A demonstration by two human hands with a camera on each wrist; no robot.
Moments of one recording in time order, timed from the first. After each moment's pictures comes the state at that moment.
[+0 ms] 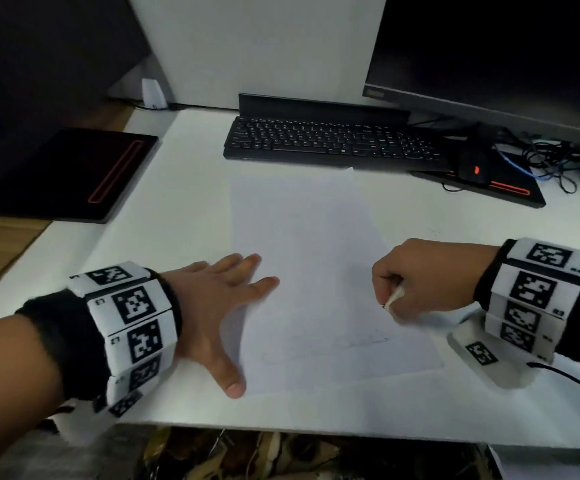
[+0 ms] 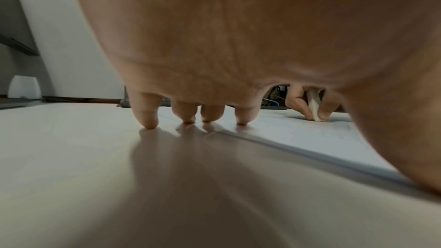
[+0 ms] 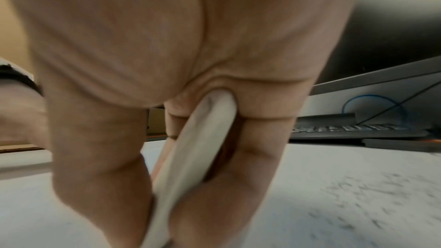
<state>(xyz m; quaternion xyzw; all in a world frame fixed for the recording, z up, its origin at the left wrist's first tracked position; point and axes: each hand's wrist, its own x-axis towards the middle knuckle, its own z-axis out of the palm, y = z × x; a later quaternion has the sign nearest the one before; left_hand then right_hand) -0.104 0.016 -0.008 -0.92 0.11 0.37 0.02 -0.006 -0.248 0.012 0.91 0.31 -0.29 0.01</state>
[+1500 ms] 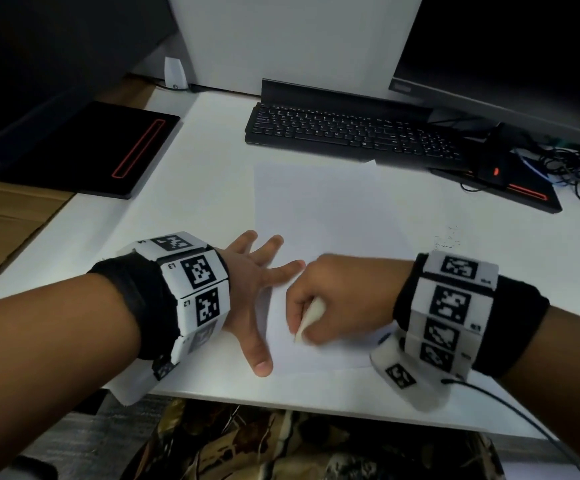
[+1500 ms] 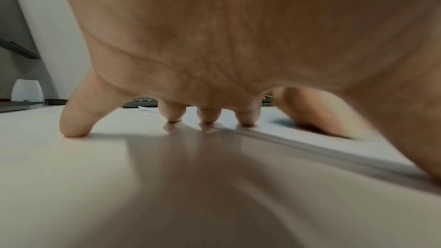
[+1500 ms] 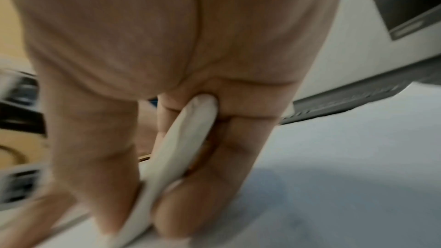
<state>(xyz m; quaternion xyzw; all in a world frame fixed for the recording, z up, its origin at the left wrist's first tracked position) -0.100 0.006 -0.010 -0.91 0.06 0.39 0.07 -0.060 -0.152 0.005 0.82 0.48 -0.31 -0.09</state>
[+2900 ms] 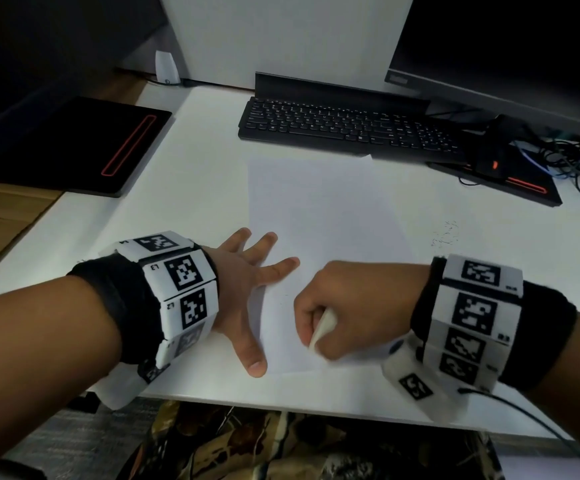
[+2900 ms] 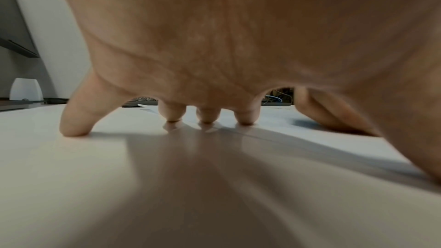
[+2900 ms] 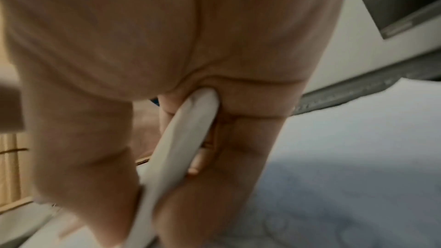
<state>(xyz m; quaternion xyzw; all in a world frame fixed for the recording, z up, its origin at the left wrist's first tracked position) -0.099 0.006 -0.007 -0.91 0.06 0.41 0.06 -0.057 -0.169 0.004 0.82 0.46 -0.33 -0.07</state>
